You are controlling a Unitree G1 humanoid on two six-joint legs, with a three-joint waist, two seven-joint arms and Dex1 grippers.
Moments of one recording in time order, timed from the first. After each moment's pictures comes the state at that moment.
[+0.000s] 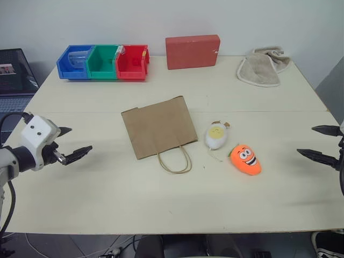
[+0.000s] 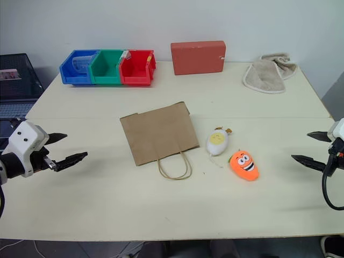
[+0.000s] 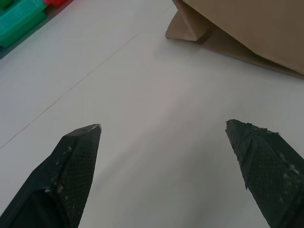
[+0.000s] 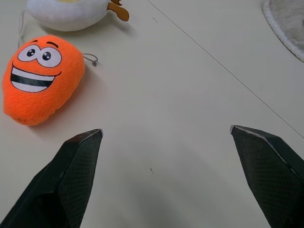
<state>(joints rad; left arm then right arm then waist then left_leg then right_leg) -0.04 1.01 0.43 0.01 -0.34 0.31 -0.95 -0.03 -1.14 -0.45 0.02 0.41 0.33 1.14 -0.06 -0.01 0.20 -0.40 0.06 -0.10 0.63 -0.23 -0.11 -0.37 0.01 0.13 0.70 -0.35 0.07</state>
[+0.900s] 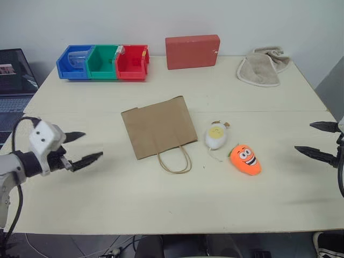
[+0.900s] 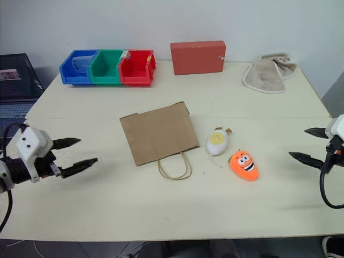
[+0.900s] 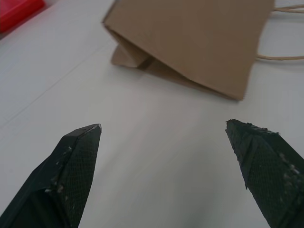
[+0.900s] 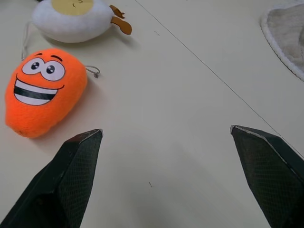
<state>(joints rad) 0.01 0.99 0.41 -0.11 -0.42 0.32 -1.08 -0.04 -1.12 -0.45 -0.07 0.42 0.35 1.13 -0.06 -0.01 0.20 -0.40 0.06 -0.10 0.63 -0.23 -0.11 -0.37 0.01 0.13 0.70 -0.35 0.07</state>
